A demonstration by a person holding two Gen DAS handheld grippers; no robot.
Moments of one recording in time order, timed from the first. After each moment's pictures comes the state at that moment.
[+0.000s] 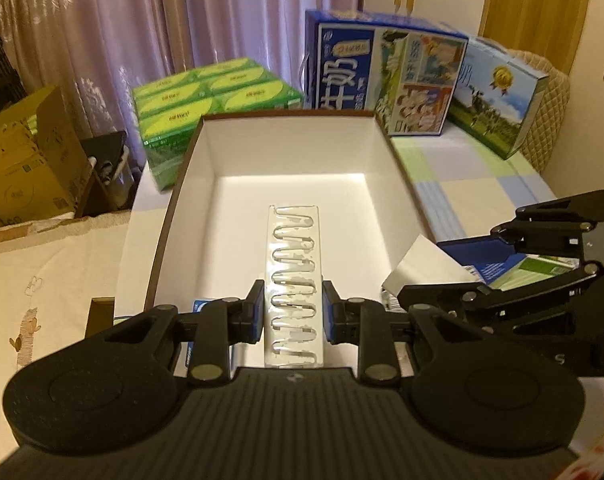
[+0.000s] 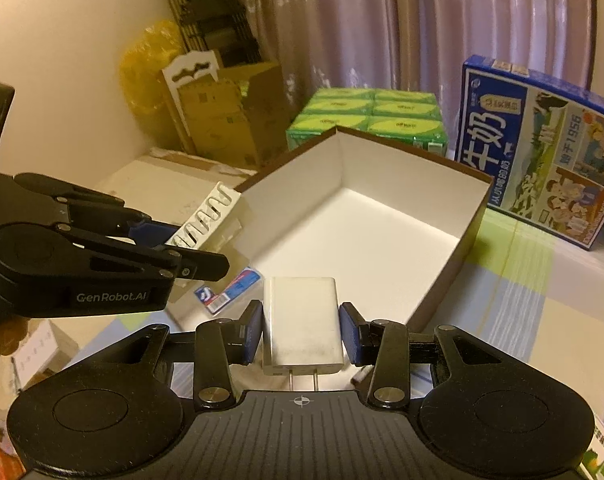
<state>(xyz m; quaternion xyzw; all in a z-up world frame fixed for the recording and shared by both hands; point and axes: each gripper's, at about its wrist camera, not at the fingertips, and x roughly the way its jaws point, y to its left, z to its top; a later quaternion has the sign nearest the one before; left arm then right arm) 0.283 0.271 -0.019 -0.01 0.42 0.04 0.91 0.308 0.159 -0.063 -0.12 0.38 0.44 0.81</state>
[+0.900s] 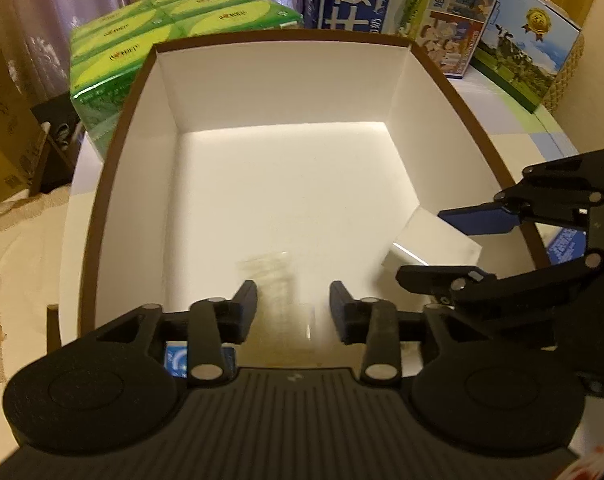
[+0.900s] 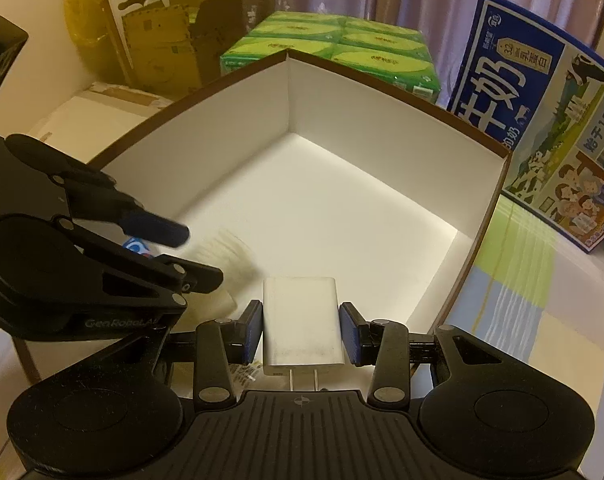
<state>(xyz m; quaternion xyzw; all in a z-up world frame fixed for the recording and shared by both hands) 0.381 0.309 -0.099 -0.01 0.50 0.00 0.86 0.388 0.218 -0.127 -0.20 0.43 0.38 0.79</state>
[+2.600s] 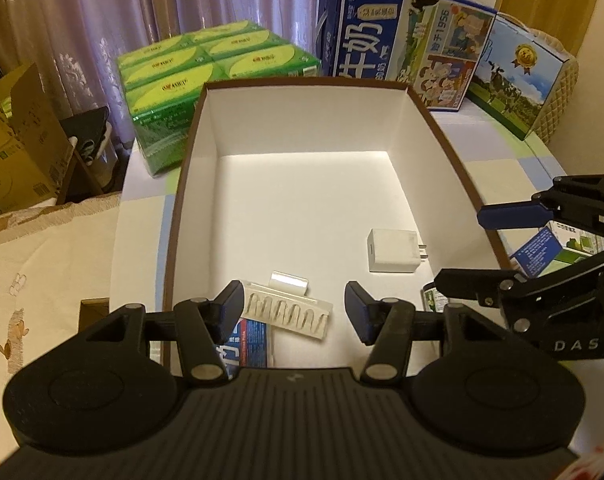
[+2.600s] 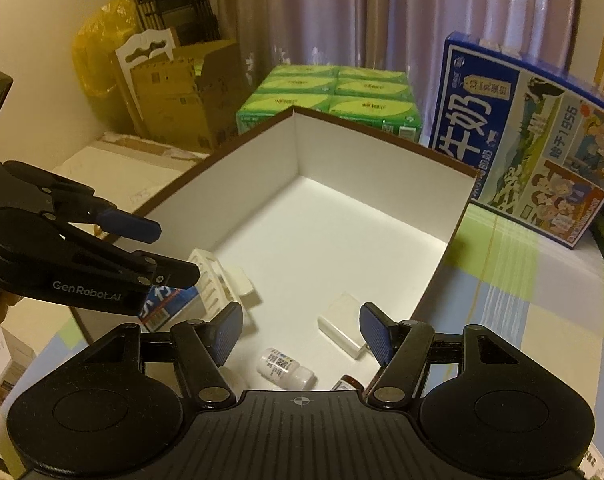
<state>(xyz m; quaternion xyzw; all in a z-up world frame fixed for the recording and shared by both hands) 0.323 0.317 -0.045 -0.02 0.46 0.02 0.89 0.338 0.181 -0.078 -0.14 0.39 0.39 0.82</state>
